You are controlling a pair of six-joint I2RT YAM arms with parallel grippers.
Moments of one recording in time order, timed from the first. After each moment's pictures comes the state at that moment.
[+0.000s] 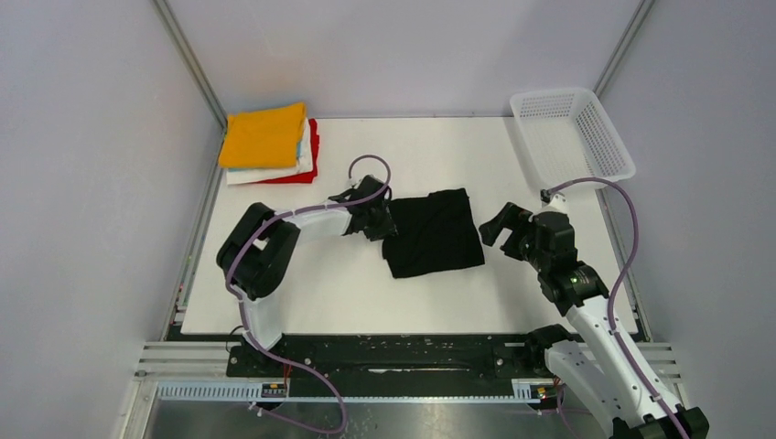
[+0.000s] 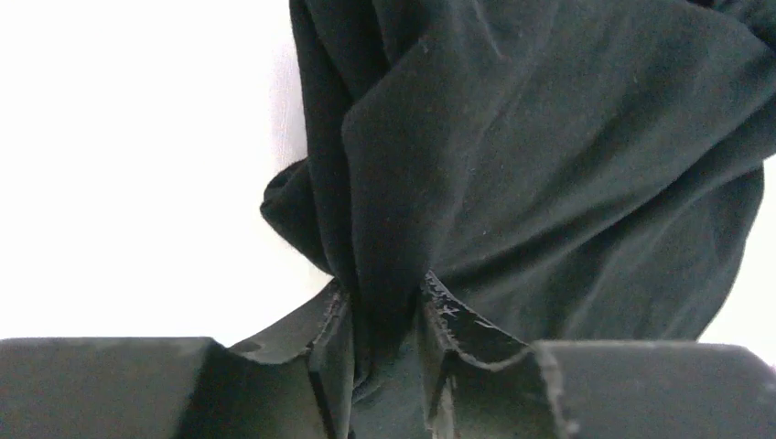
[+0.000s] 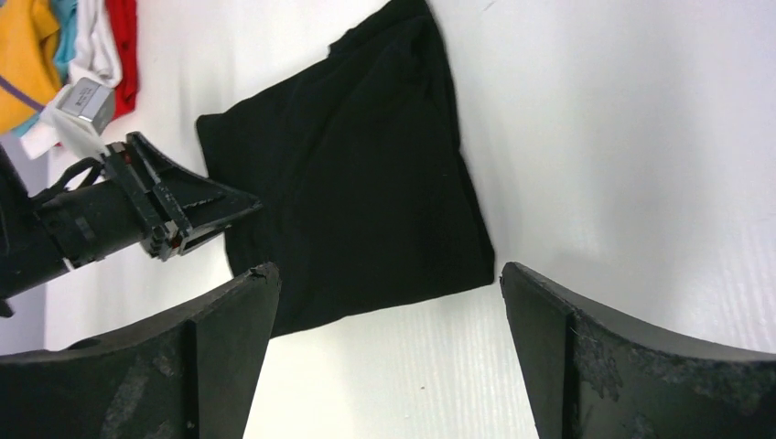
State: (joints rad) left arm -0.60 1.84 1.09 -0.20 0.03 -0.92; right arm 0.28 0.72 0.60 -0.41 0.02 0.63
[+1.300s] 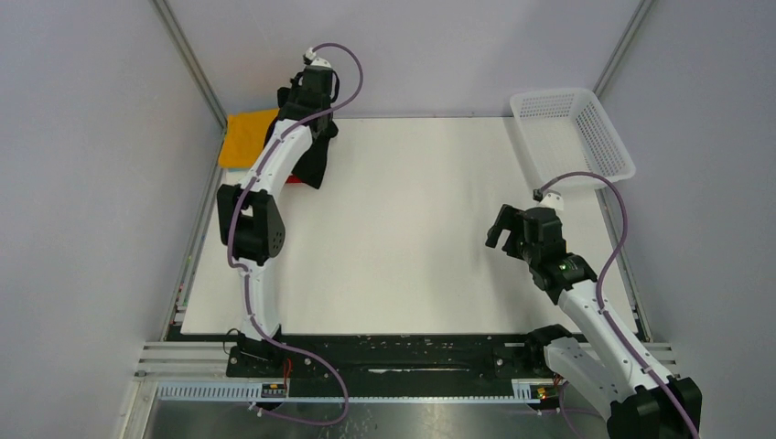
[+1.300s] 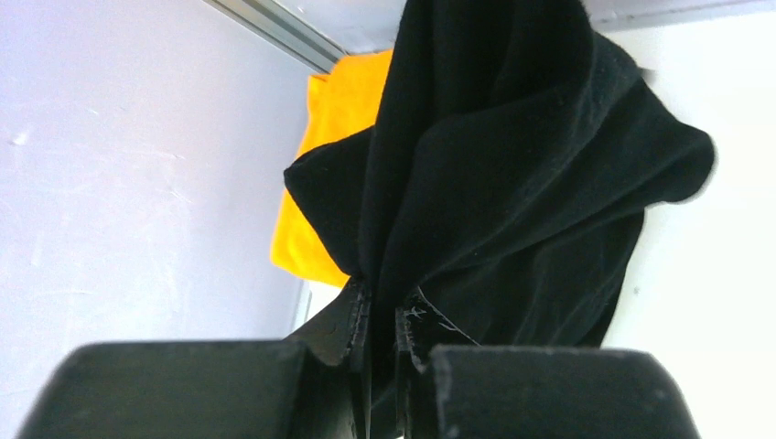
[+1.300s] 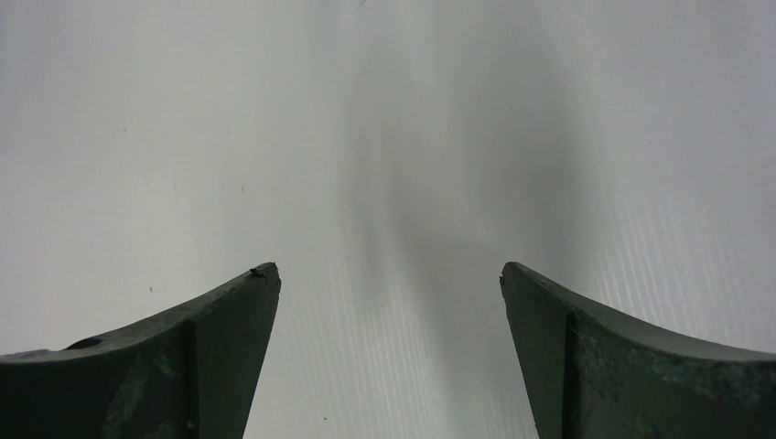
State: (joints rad) left arm -0.27 2.09 2.01 -0.48 -0.76 0.26; right arm 0.28 0.82 0.58 -0.41 0.20 0.50
